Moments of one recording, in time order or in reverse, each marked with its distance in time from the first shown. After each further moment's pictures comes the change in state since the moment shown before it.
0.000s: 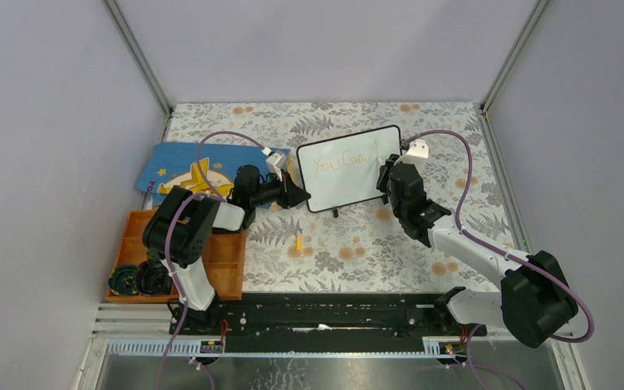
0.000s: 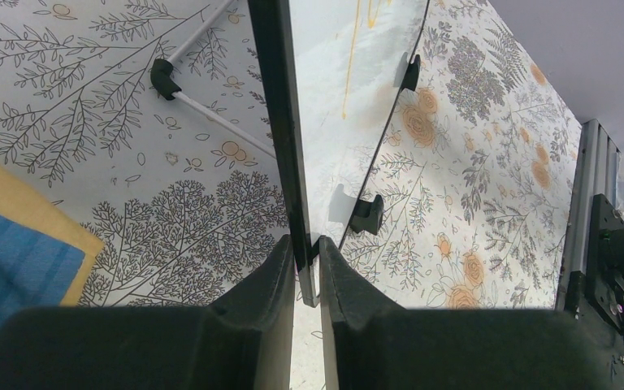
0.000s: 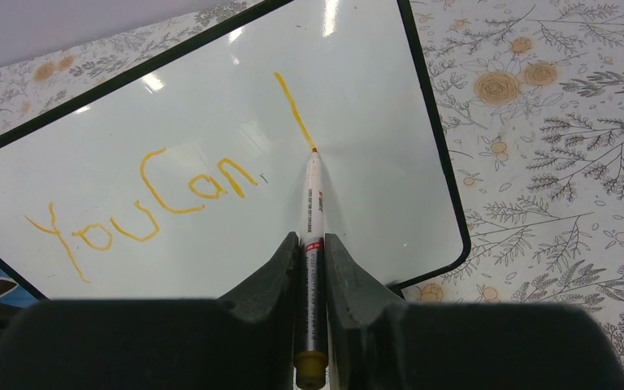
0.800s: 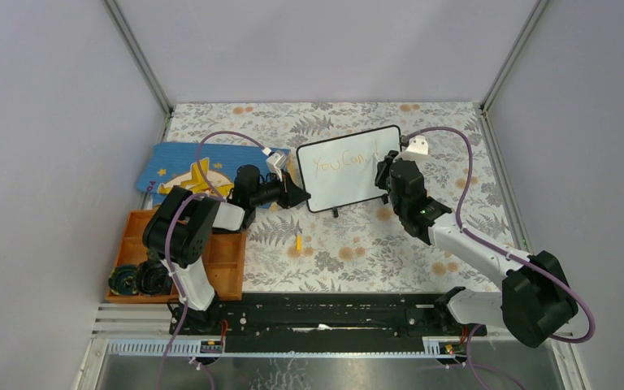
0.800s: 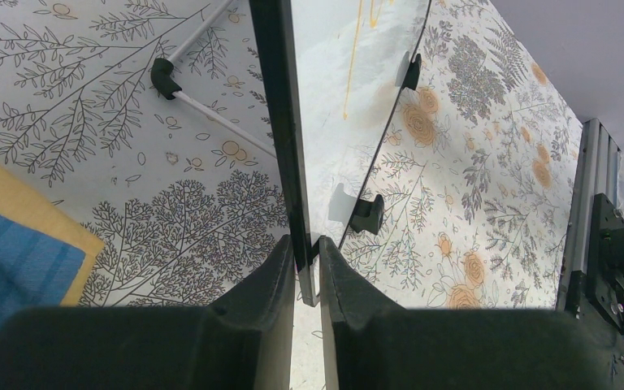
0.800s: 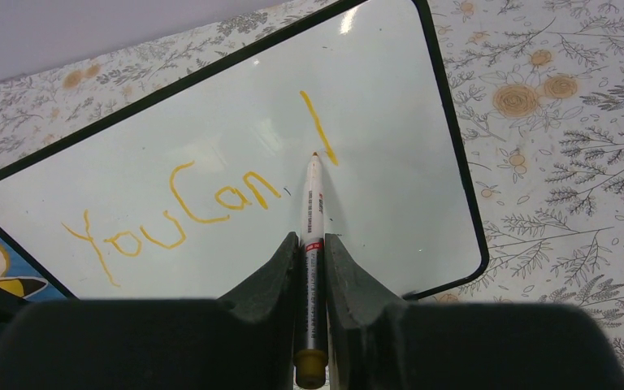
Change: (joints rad) left arm -0.002 0.000 0.002 -0.005 -0.001 0.003; right arm 0.000 0.001 0.030 -0.004 -0.024 0.004
